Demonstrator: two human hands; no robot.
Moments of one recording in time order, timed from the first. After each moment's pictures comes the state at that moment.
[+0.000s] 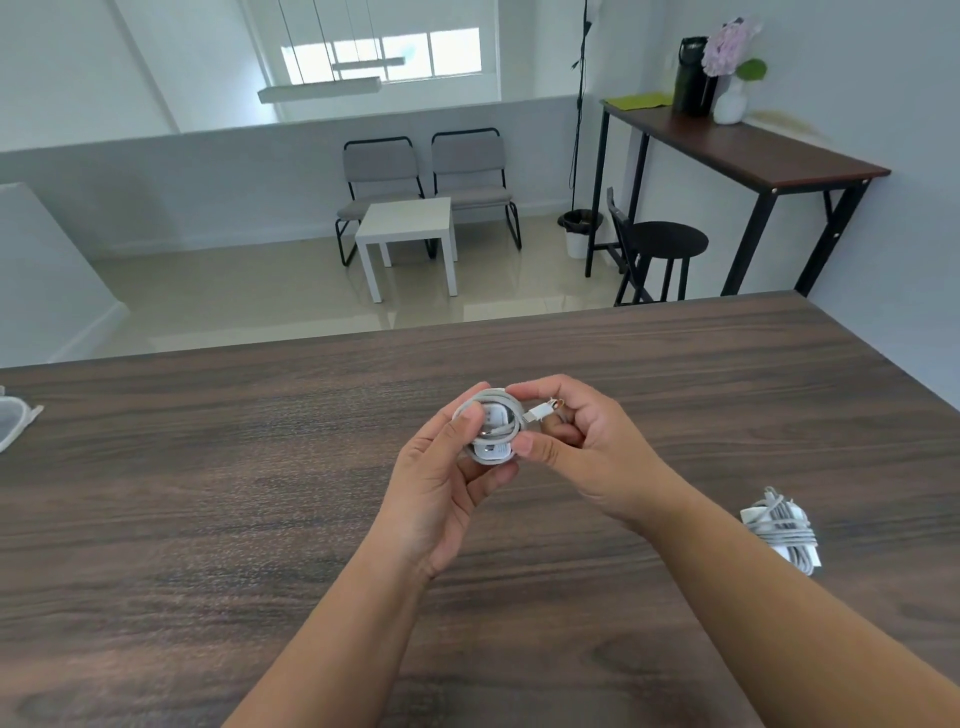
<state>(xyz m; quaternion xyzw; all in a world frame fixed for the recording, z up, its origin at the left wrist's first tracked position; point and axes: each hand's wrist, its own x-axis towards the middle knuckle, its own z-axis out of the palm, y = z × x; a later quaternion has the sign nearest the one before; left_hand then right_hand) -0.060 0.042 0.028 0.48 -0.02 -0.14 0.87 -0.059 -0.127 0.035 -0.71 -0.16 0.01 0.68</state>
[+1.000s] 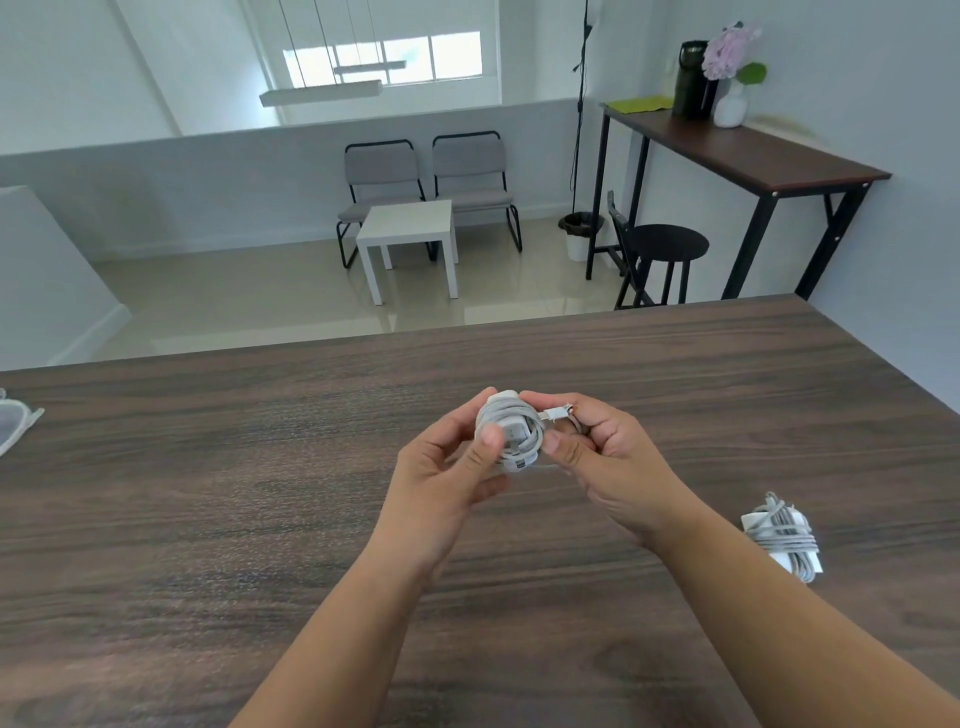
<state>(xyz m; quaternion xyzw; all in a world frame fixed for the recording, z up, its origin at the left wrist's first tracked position) -0.067 0.045 0.031 0.61 -0.08 -0.09 0.78 -0.061 -0.134 0.023 -0.61 -0.17 0.02 0.77</state>
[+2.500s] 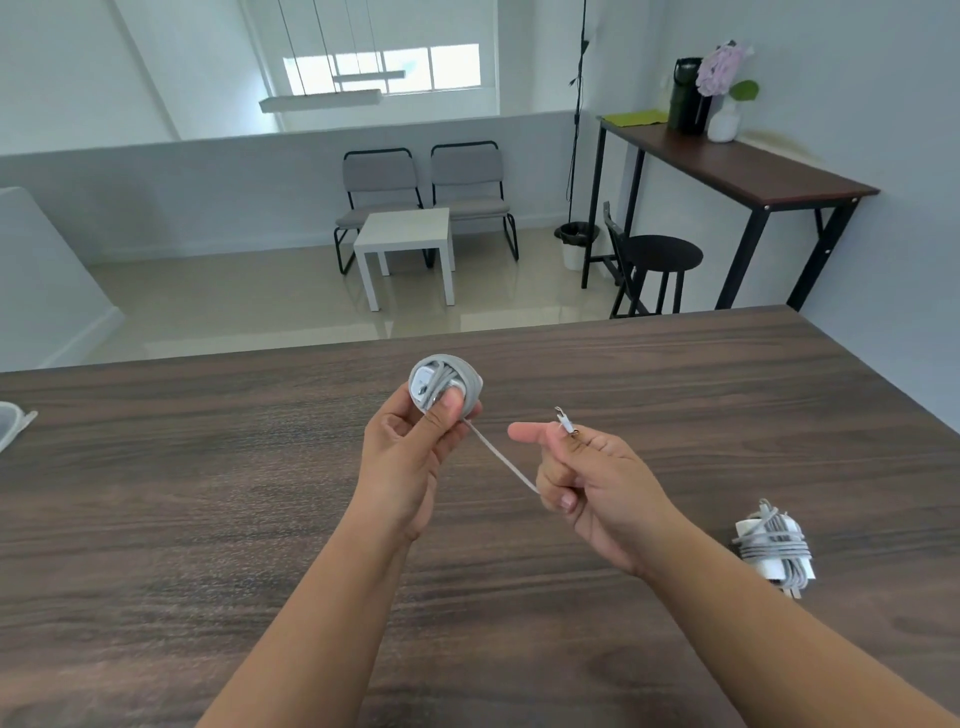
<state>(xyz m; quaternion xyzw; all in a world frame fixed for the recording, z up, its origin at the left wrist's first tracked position) -0.032 0.057 0.031 0.54 -0.05 0.00 0.84 -0.074 -0.116 0.029 -0.54 -0.01 0.09 0.84</state>
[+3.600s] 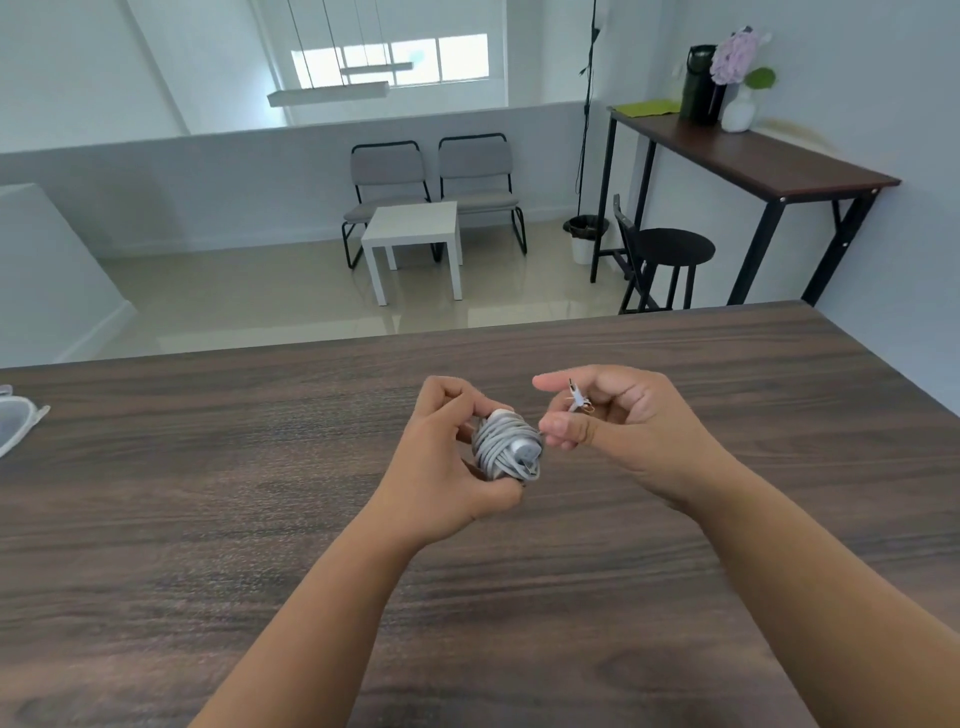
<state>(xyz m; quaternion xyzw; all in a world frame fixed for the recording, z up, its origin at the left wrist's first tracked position) -0.041 0.056 0.039 0.85 -0.21 0.05 0.49 -0.058 -0.149 0.069 -0.72 -0.17 0.00 0.67</state>
